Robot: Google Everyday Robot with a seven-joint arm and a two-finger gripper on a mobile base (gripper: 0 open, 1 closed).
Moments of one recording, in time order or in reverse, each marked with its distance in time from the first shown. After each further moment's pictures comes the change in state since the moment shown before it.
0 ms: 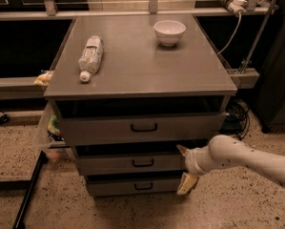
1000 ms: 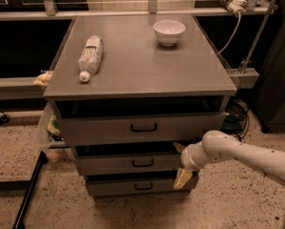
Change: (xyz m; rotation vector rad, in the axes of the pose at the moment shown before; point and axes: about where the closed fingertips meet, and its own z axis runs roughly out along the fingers) arm 0.009 -0.021 0.033 -0.026 -0.004 0.009
